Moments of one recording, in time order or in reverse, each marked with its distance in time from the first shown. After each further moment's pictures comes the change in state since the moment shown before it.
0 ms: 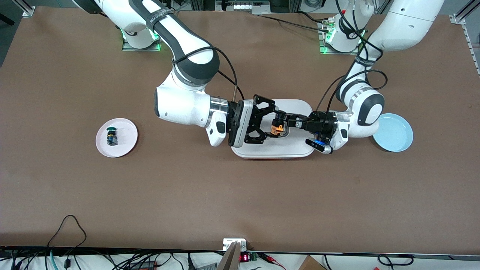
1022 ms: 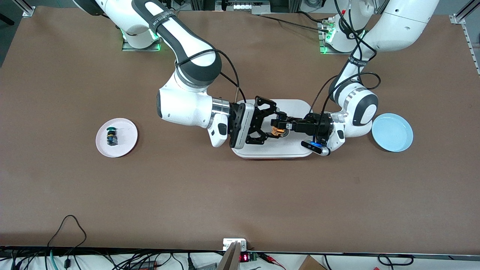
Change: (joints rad) left arm -0.019 0.006 0.001 0.015 -0.060 0.014 0.019; right arm 0.006 0.013 -0.001 0.004 0.001 0.009 0.024
